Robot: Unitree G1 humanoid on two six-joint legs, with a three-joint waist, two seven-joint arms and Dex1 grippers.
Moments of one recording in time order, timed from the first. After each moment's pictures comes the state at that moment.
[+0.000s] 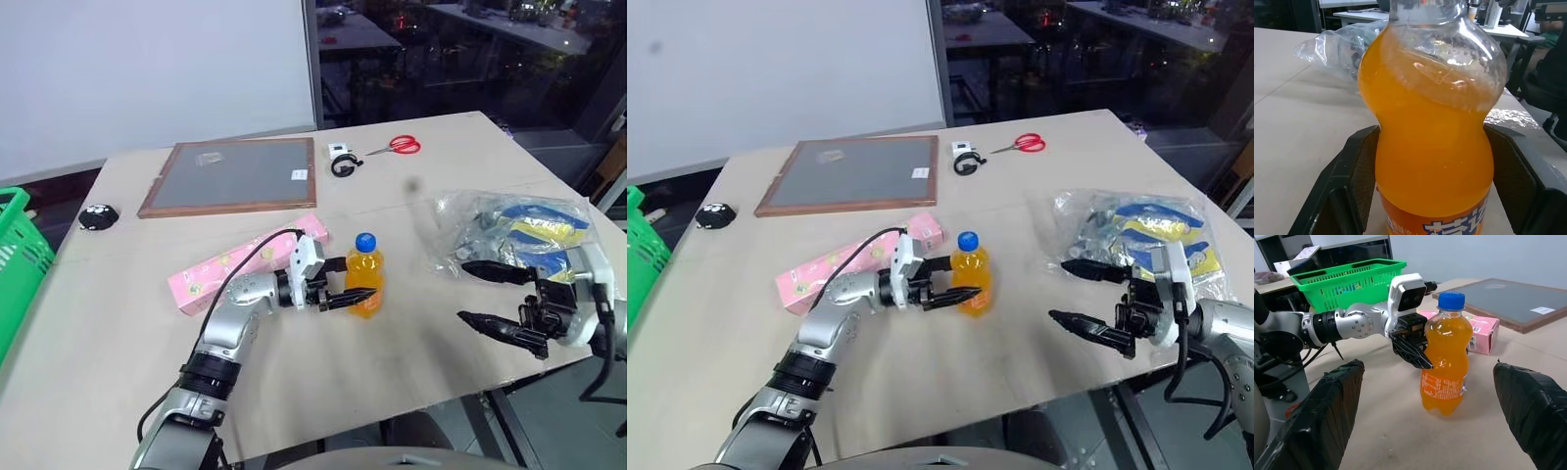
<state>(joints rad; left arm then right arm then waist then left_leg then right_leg) -0.32 0.36 -0.19 0.15 -0.37 0.13 -1.12 0.12 -0.75 -0.28 -0.40 0.85 0.43 1.19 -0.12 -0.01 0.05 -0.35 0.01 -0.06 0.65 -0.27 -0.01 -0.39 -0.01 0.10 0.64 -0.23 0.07</state>
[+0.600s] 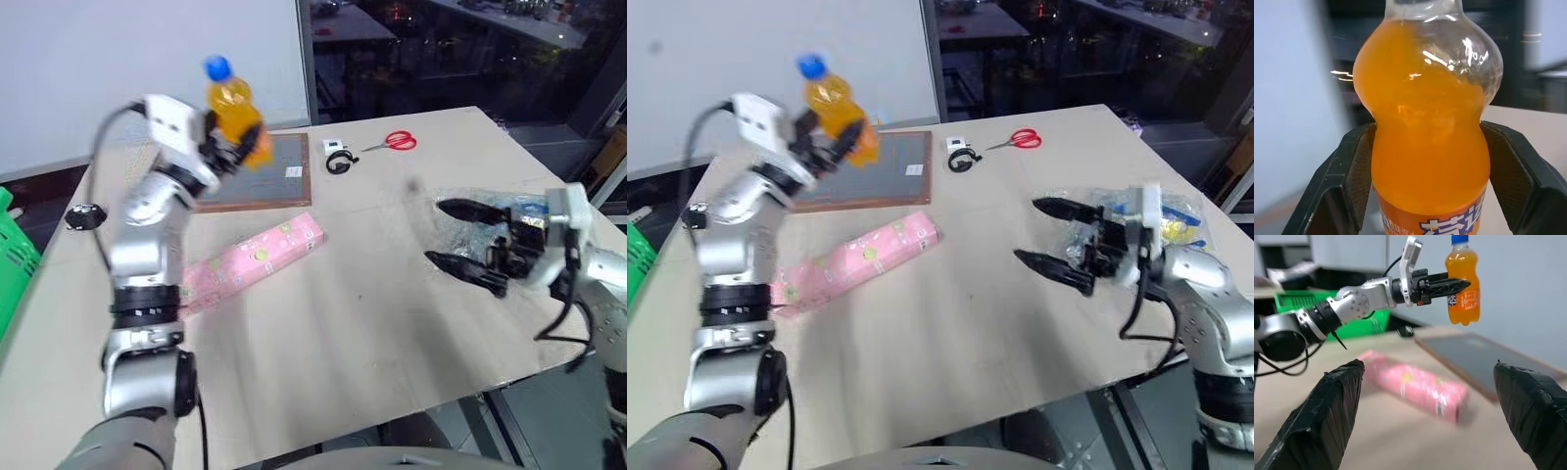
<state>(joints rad) -0.71 0.65 0.28 0.26 -0.31 0.22 -0.51 -0.33 -0.58 -0.11 -0.34 0.80 0.43 1.05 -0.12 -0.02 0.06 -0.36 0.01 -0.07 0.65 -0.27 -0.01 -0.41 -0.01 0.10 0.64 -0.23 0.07</state>
